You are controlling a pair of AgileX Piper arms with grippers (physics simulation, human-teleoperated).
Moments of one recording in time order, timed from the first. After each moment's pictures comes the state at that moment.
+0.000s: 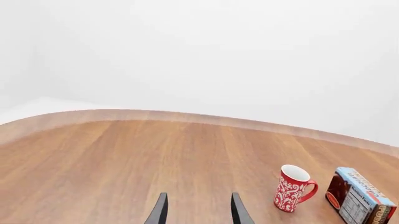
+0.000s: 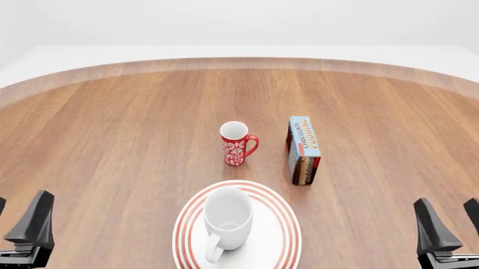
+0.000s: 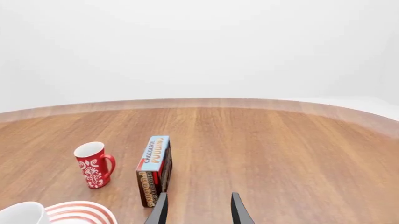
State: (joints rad) left arm 0.01 0.01 -0.01 -0.11 -0.15; right arm 0.03 0.00 -0.01 -0.02 0.05
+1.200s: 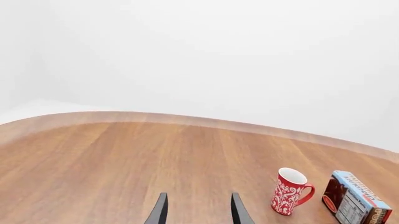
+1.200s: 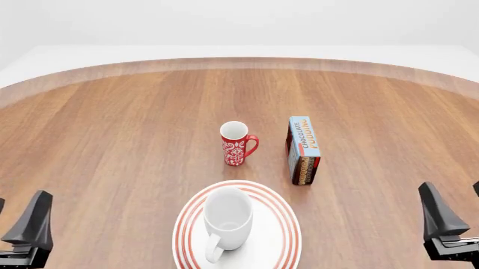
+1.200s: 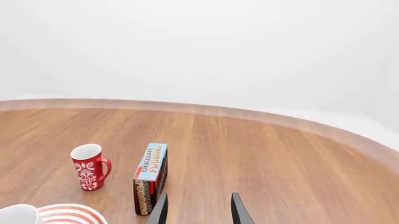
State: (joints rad) left arm 0.01 0.00 -0.01 -0.11 -0.16; right arm 0.05 0.12 -0.13 -0.02 -0.05
